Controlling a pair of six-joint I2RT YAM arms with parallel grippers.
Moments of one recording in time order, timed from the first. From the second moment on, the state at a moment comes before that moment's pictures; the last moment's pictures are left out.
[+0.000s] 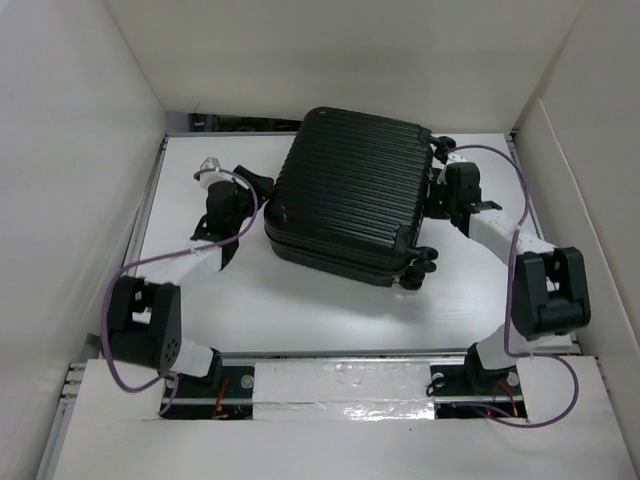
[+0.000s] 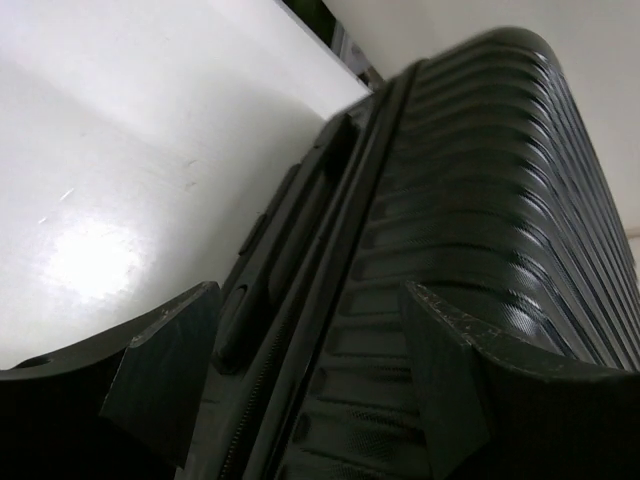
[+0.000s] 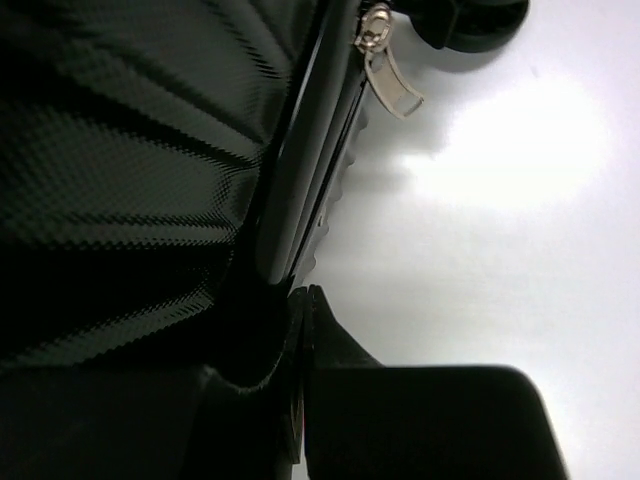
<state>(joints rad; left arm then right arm) -0.24 1.45 0.78 0.37 -0.07 -0.88 0.15 1.56 1.00 -0.10 -0.06 0.22</state>
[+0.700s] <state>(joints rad) -0.37 0.86 0.44 0.30 -0.24 -0.93 0.08 1.67 1.34 -0.12 -0.37 0.15</state>
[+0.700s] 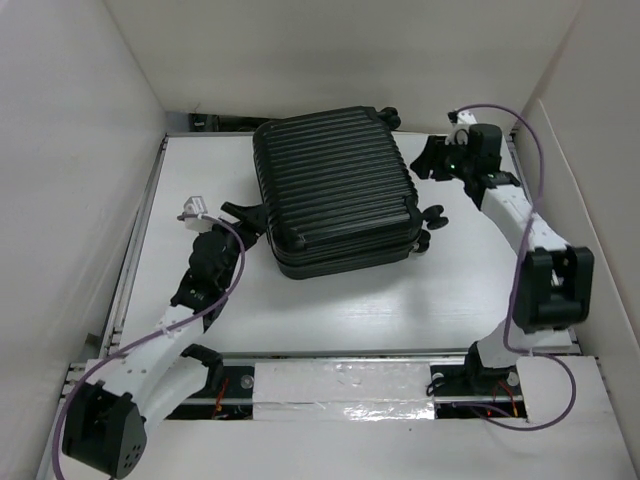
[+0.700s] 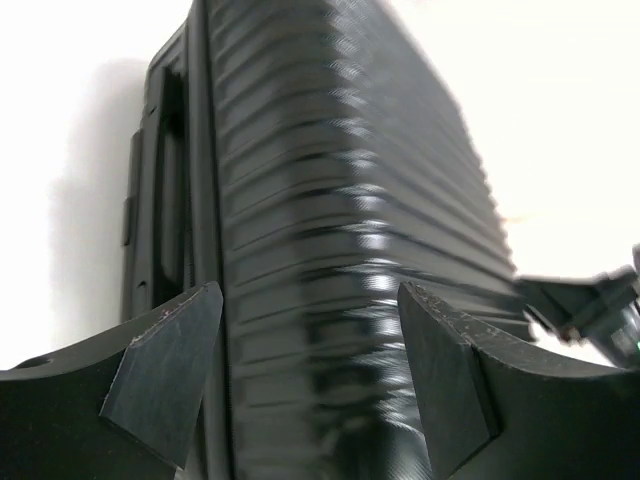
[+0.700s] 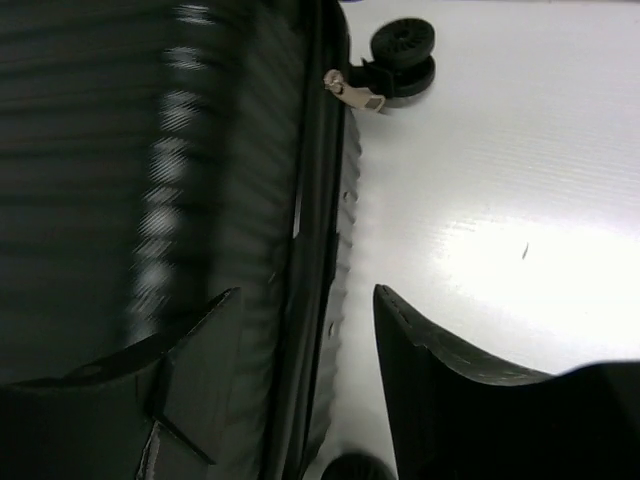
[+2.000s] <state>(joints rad) -0.25 1.00 0.27 0.40 0.01 -0.94 0.14 1.02 0.27 0.52 -0.44 0.20</state>
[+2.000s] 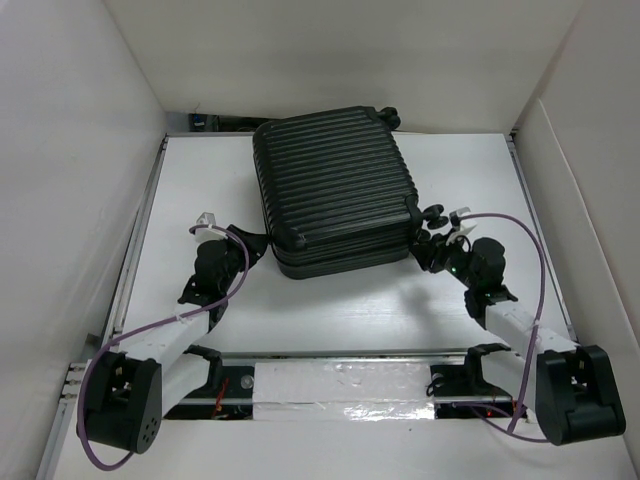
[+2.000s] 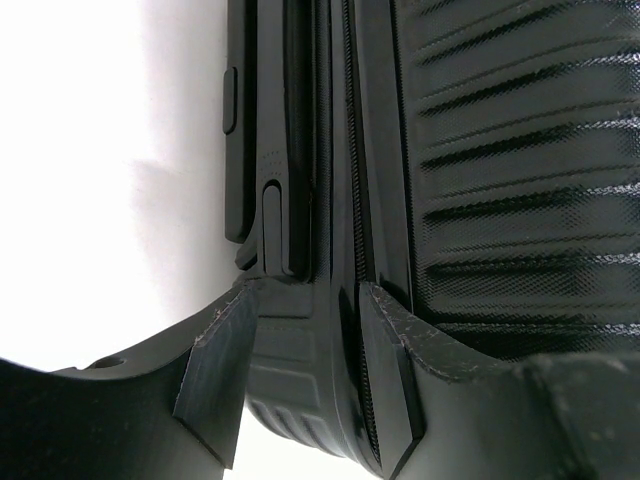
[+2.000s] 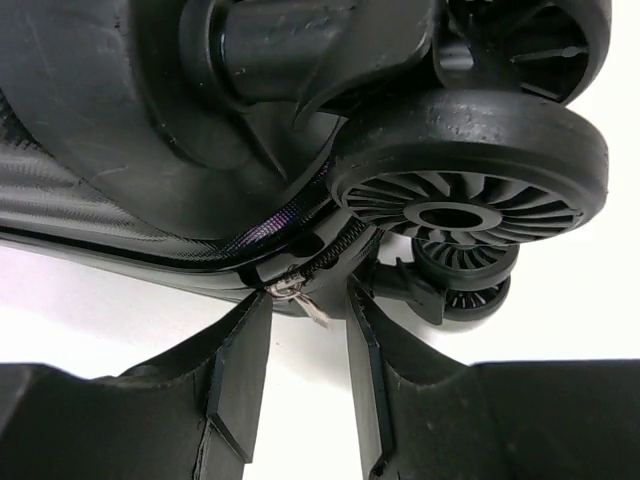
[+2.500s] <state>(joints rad) -0.25 1.02 0.25 0.48 0.07 -0.95 0.24 1.05 0.28 0.56 -0.33 0.18</state>
